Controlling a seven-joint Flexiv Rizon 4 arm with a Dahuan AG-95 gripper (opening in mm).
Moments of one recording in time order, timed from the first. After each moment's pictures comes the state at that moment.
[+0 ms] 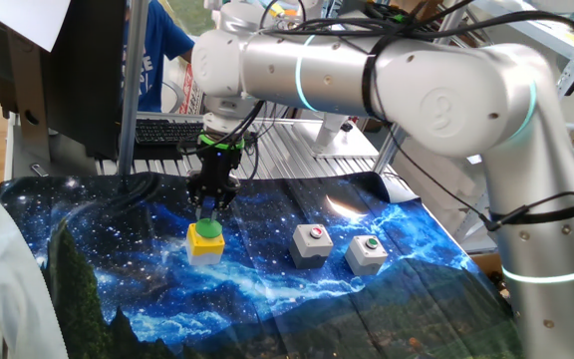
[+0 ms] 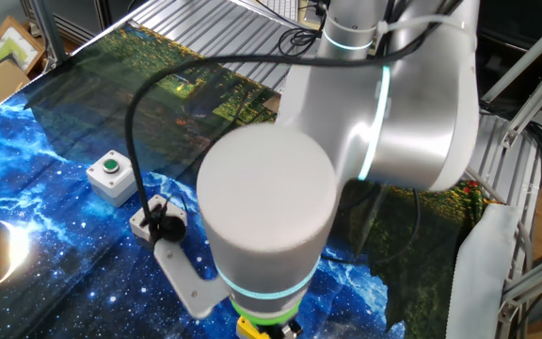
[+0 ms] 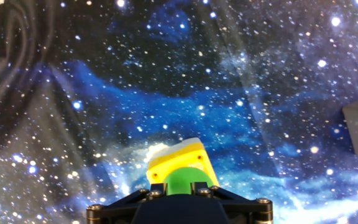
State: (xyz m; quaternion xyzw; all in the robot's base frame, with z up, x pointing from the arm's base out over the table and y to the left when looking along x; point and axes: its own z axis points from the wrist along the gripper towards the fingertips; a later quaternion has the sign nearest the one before) arm 0.698 0.176 0.095 -0.20 -0.98 0.00 0.07
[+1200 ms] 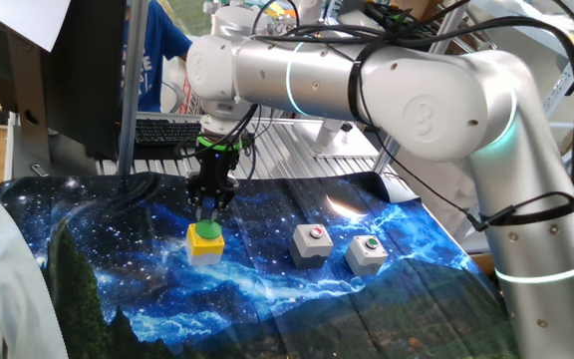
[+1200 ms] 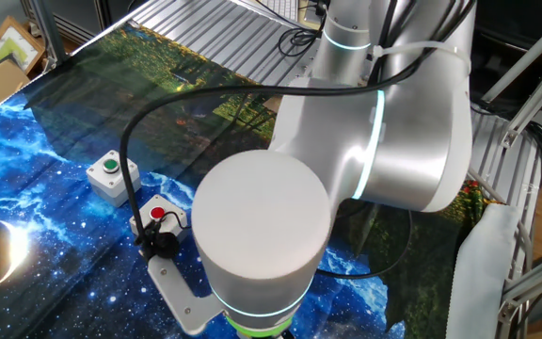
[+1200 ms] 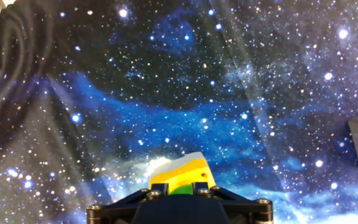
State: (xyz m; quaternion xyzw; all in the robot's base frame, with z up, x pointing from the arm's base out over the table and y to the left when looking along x) arm 0.705 0.170 0.084 -0.19 -0.98 0.01 0.07
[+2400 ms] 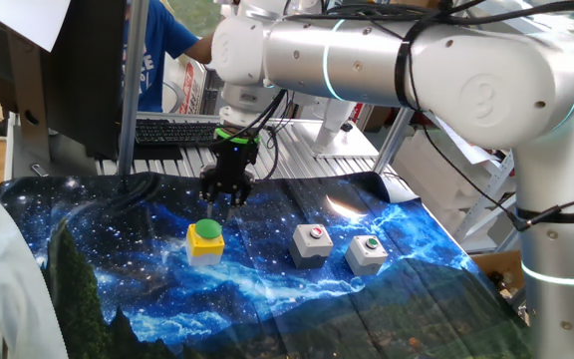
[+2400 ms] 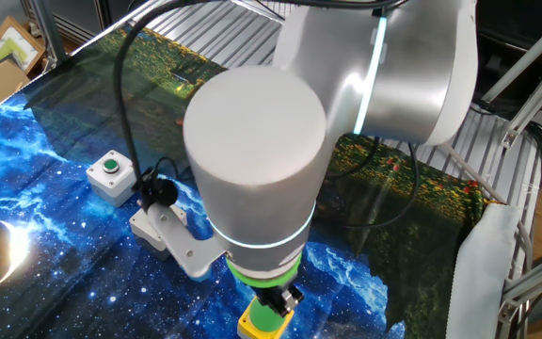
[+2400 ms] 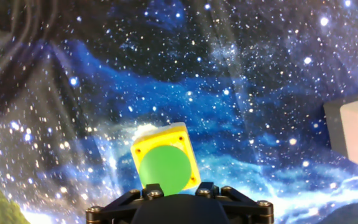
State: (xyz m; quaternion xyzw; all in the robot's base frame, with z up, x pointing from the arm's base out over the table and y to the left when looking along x) arm 0.663 0.156 0.130 -0.15 -0.99 -0.02 0.07
